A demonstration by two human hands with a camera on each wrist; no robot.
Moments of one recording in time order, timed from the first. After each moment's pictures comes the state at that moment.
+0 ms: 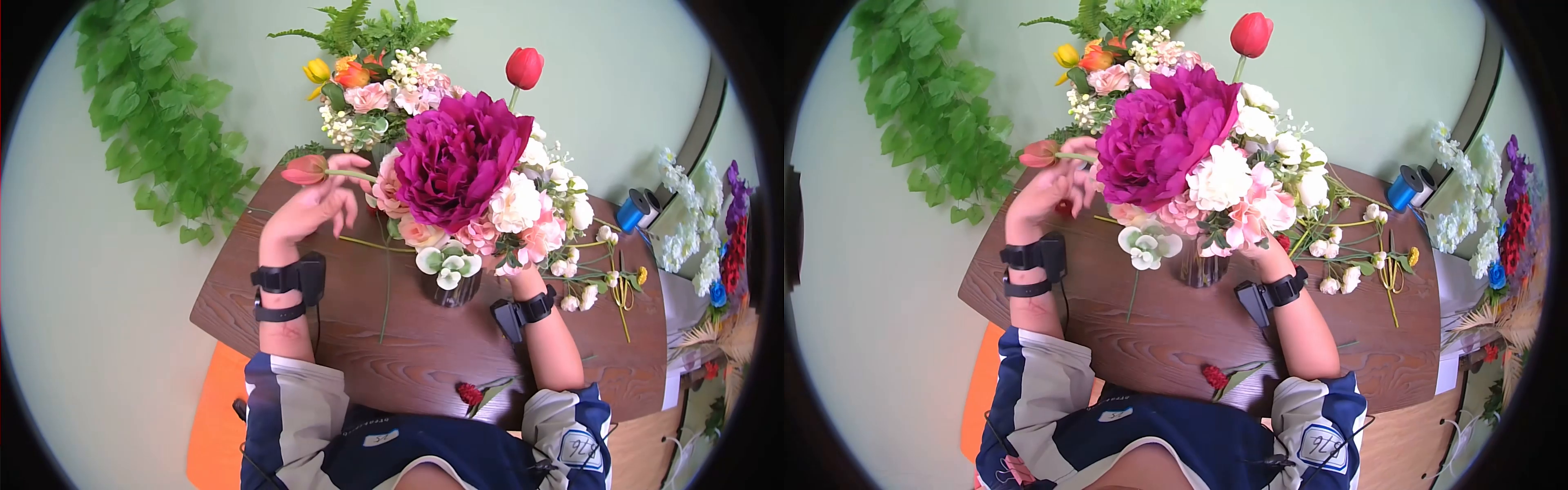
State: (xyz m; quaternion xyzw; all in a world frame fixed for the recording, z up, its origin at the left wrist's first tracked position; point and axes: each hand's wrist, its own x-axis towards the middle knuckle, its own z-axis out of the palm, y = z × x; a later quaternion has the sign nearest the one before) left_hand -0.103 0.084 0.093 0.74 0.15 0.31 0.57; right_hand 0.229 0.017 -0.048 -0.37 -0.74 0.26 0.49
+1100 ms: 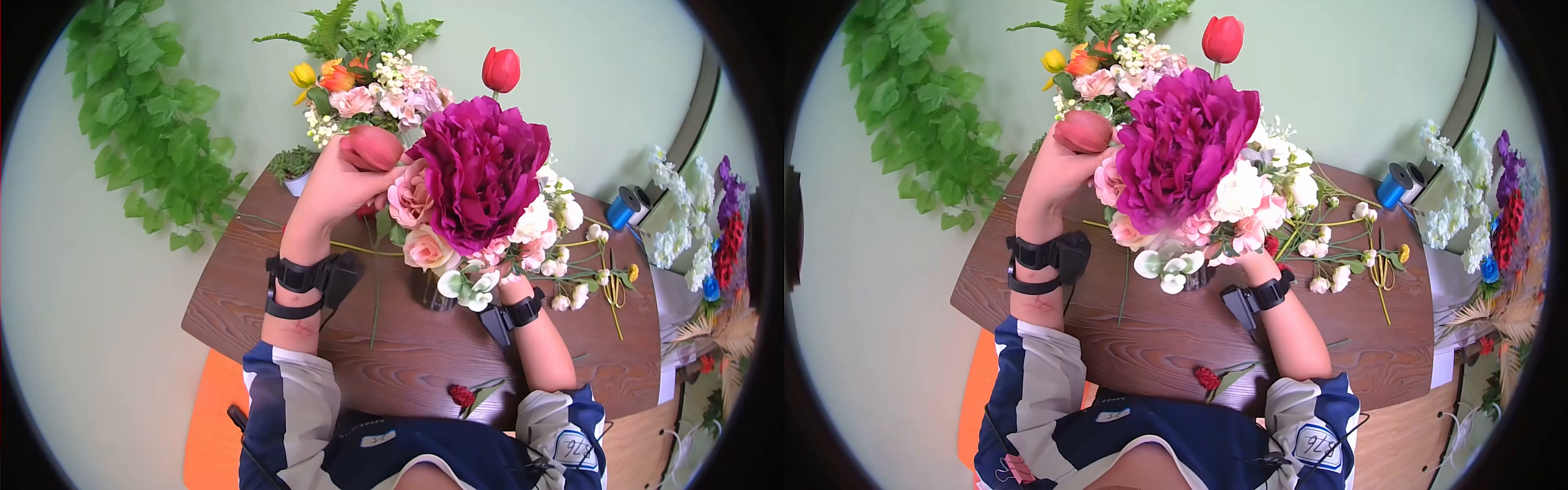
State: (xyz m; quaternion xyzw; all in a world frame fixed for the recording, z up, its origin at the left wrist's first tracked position) left_hand -0.032 0.059 0.137 0.71 0.18 0.45 0.51; right_hand 0.197 0.010 0.007 -0.29 -0.67 0.43 0.52
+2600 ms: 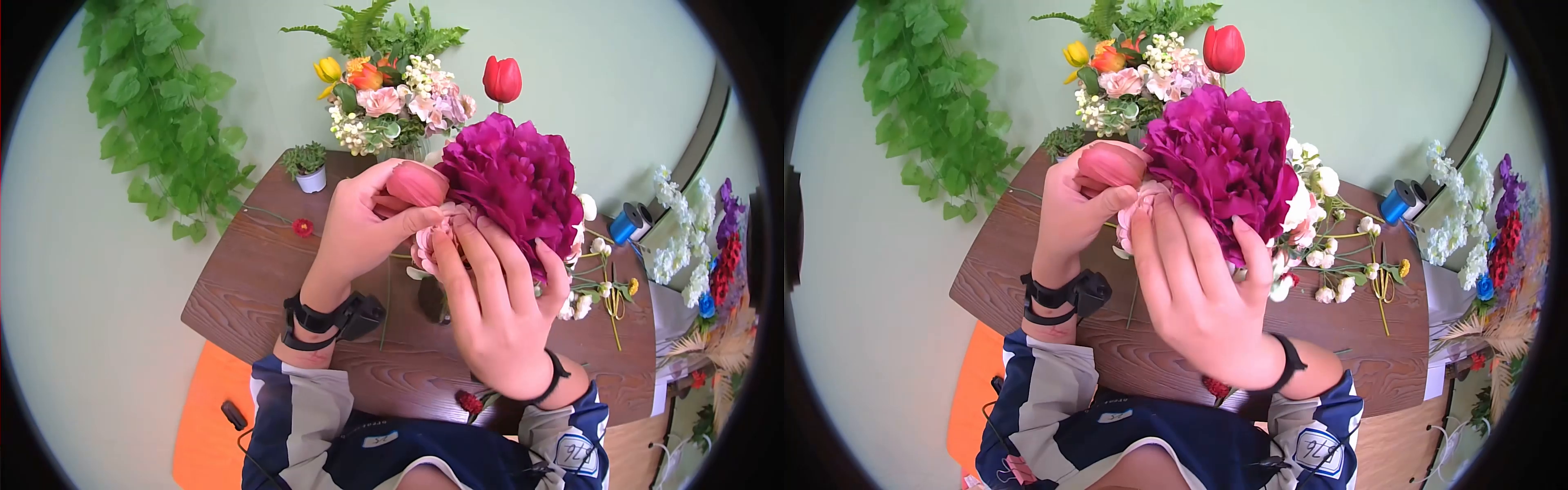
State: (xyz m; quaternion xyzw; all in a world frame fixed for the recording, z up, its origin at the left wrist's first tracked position) left_hand -0.048 0.009 0.131 0.69 0.10 0.54 0.47; right_hand 0.077 -0.111 0.132 -0.52 -0.67 -0.45 0.28
